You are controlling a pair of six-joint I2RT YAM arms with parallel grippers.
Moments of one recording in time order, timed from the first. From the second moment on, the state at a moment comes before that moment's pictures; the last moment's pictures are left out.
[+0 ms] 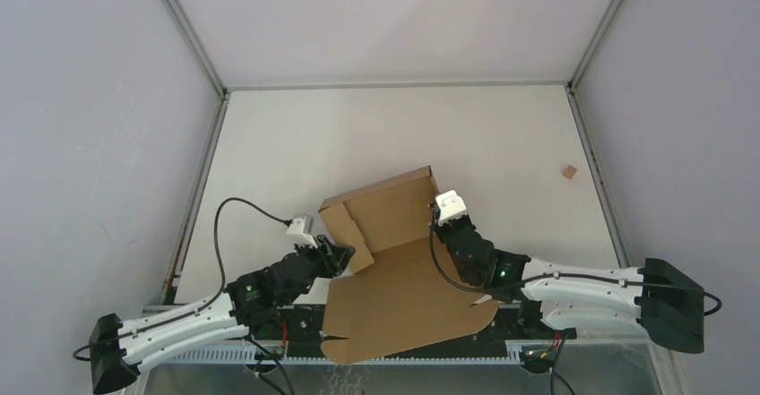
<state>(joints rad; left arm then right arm) -1.11 0.43 0.11 -0.10 -0.49 -0.87 1.16 0.99 0.37 0.37 0.87 -0.10</state>
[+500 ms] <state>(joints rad) -1.12 0.50 0.20 -0.24 -0.60 -0.94 1.24 0.93 0.37 0.37 0.91 -0.14</state>
